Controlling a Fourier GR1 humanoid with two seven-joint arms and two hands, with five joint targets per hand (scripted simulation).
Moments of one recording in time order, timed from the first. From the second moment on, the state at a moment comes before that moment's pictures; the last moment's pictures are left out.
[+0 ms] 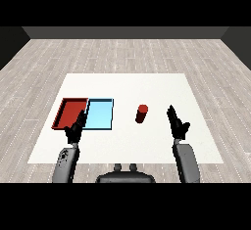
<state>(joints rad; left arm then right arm) 0.04 0.10 -0.01 -1.59 0.01 0.01 0.01 -0.02 -0.13 -0.01 -1.60 -0.04 -0.04 0.02</state>
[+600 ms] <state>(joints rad) -0.02 0.06 0.02 -1.64 0.05 -0.03 -0.27 -0.05 -0.23 -0.17 -1.53 -0.21 0.21 -0.23</state>
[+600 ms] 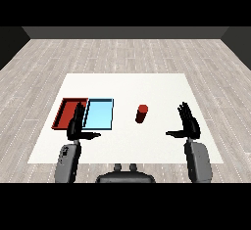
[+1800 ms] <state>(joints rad) 0.00 0.04 0.04 -1.61 0.08 -0.08 -0.46 -0.18 -0.22 -0.21 -1.32 -0.18 0.28 -0.35</state>
